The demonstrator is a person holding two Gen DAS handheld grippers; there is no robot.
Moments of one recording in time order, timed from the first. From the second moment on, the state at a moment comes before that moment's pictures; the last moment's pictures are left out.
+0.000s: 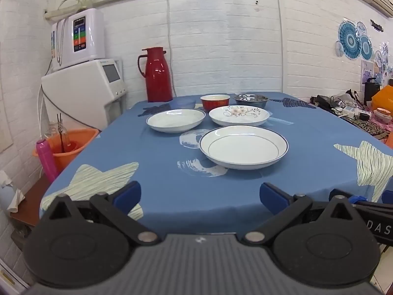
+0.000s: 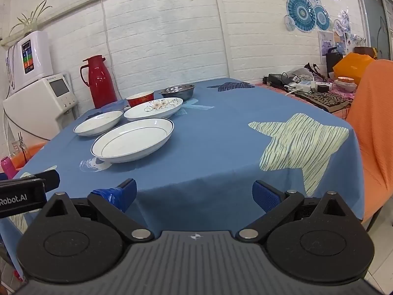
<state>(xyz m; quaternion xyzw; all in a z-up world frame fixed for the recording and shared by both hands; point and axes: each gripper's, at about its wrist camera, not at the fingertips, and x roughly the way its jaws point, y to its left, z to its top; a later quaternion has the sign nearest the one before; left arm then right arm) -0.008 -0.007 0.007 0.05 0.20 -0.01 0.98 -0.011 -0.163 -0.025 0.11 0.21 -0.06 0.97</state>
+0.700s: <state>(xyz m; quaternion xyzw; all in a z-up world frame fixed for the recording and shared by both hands) 0.001 0.002 -0.002 0.04 0.21 -0.01 0.98 -0.007 -0.161 -0.030 0.11 0.22 -0.04 0.97</state>
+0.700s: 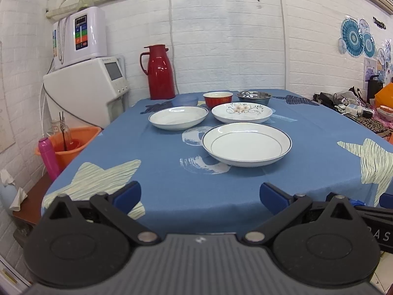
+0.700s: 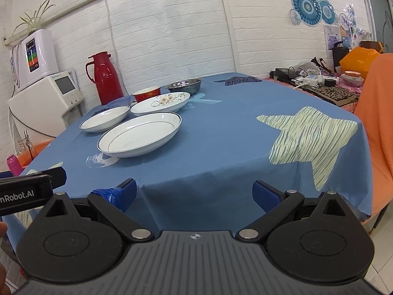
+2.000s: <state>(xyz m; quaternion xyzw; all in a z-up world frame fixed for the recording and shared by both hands) 0.002 0.003 -0.009 0.04 0.21 -0.01 0.98 -0.004 -0.158 -0.036 0.12 0.24 -0.03 0.96</state>
